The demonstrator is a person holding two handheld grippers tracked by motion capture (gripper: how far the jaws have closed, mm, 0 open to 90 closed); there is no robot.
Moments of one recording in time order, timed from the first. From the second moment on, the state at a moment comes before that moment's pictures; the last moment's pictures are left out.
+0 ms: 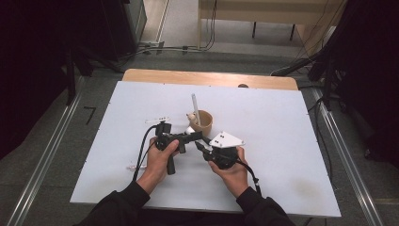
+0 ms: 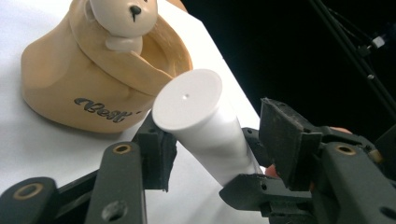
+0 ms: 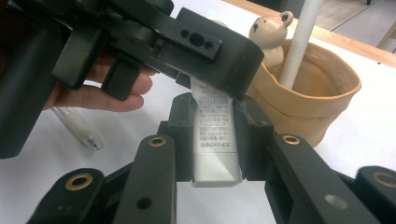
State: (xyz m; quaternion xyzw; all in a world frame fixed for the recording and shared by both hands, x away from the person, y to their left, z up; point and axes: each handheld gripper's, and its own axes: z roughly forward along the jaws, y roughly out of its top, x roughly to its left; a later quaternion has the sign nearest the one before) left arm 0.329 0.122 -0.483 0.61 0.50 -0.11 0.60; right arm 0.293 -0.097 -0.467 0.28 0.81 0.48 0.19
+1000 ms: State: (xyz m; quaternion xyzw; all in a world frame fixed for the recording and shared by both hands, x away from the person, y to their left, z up) left arm 0.334 0.131 -0.469 0.59 0.48 -0.09 0.64; right arm 0.295 -0.099 -0.470 0.30 0.80 0.48 0.20
